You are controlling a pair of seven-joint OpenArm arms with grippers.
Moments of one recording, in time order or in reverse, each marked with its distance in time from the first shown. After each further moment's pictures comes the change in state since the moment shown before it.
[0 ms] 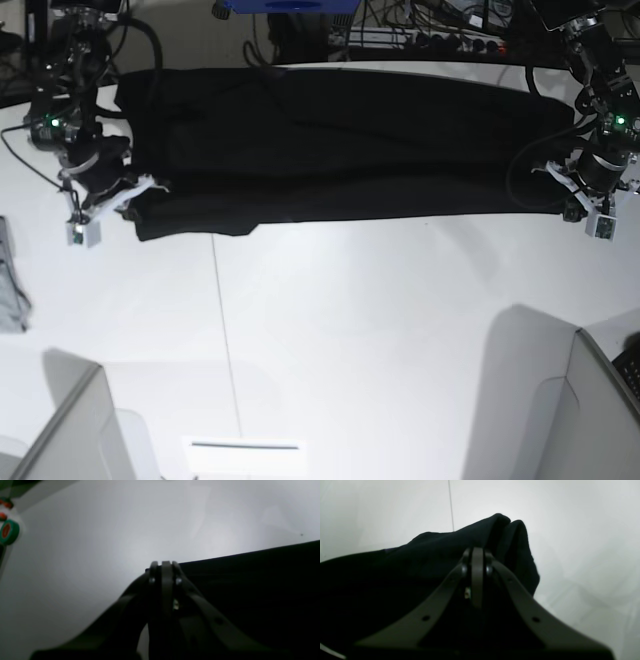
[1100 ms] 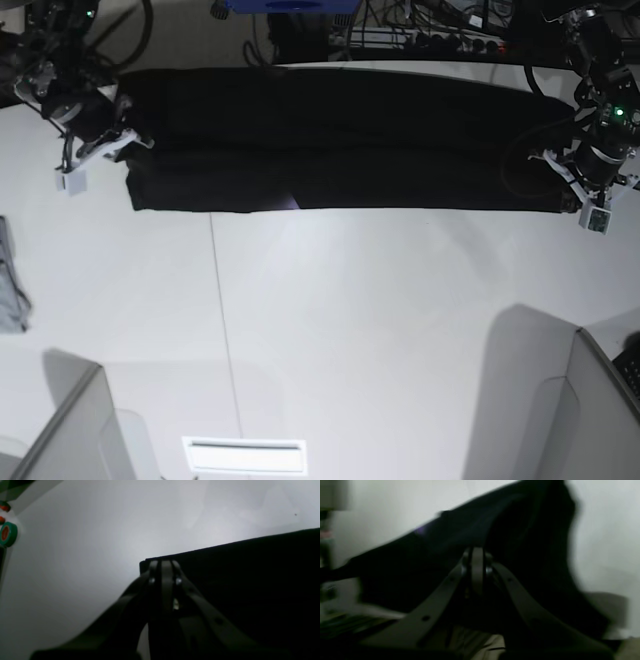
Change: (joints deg) left arm 2.2 0.0 0.0 3.3 0.0 -2.0 3.0; right arm -11.9 0.5 9.0 1.2 26.2 -0.1 -1.8
